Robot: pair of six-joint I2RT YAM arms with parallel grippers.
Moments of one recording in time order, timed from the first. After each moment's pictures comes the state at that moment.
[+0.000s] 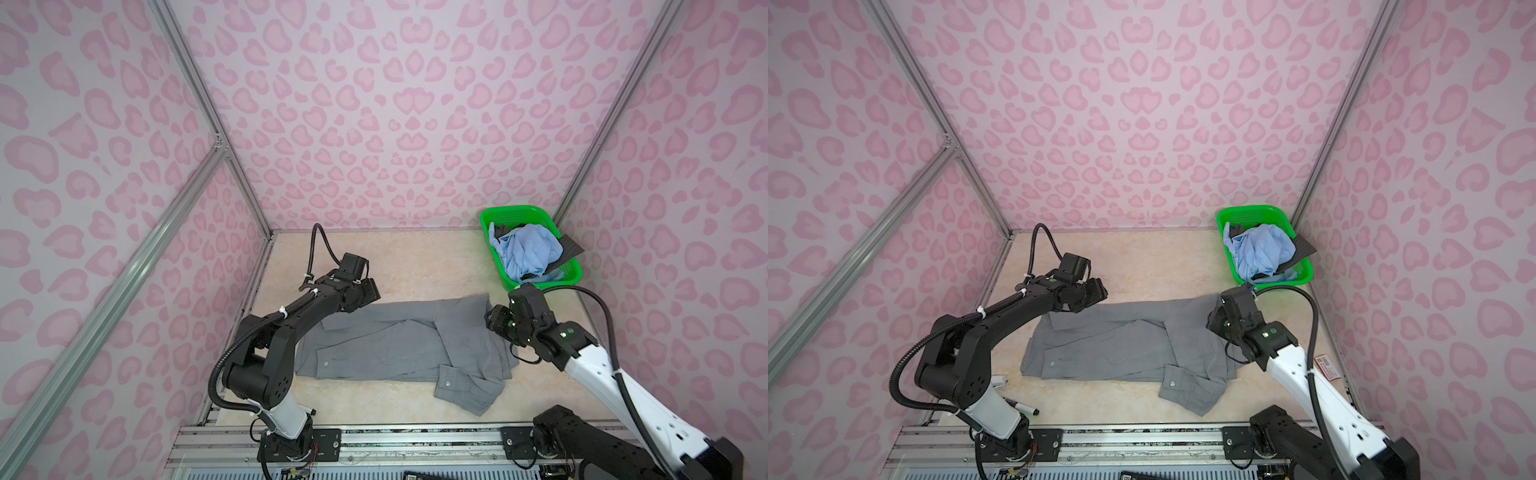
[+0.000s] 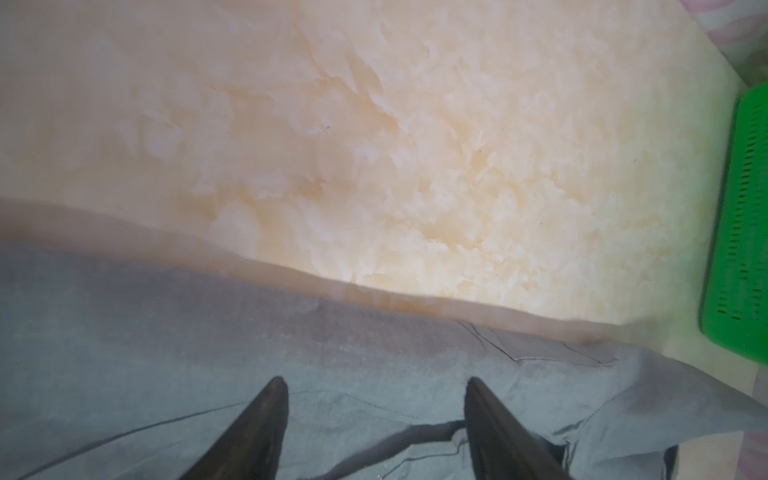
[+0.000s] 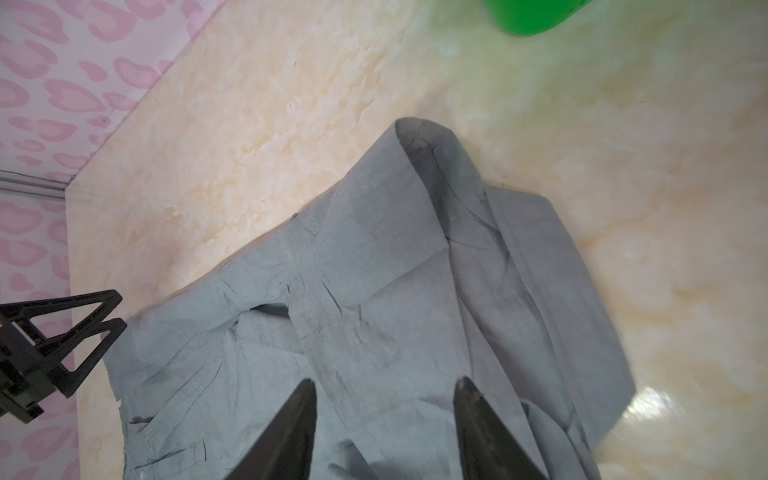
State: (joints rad) left arm -0.39 1.69 1.13 -0.46 0.06 -0.73; right arm 0.39 1.06 0.81 -0.65 0.01 0.82
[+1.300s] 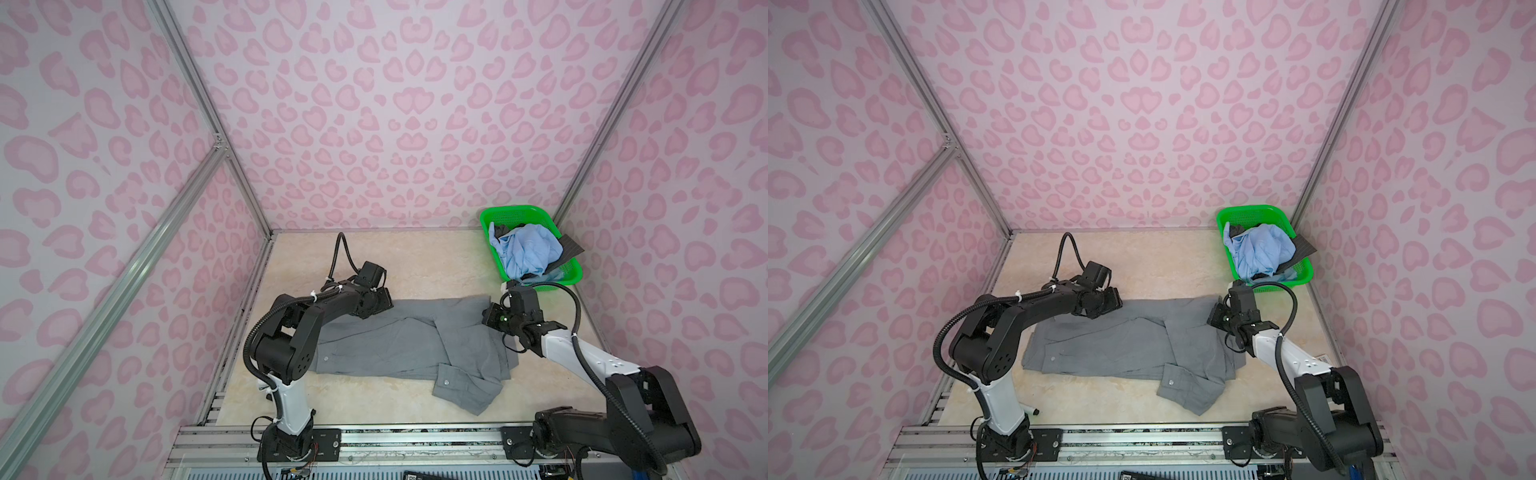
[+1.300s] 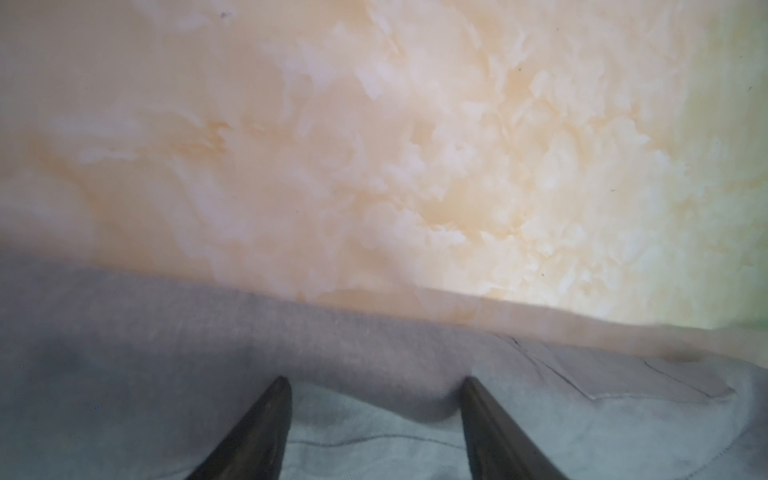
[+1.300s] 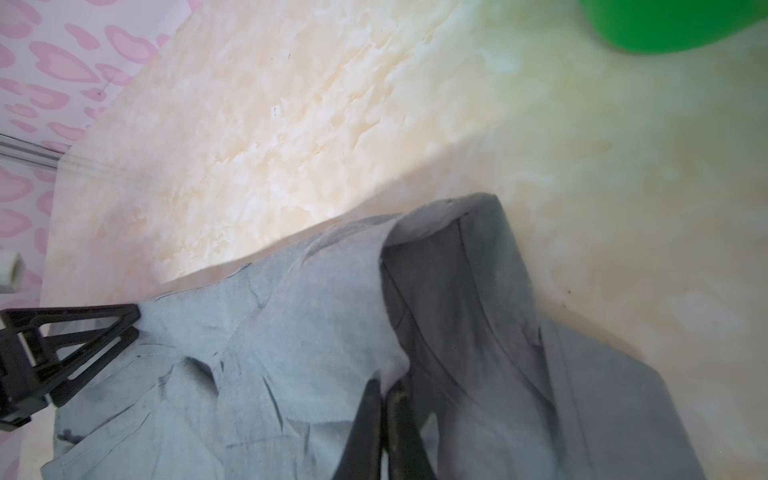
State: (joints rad) left arm -0.46 1.88 1.14 -0.35 0.06 -0.76; right arm 0.20 1.25 0.56 -0.10 -0.16 0.62
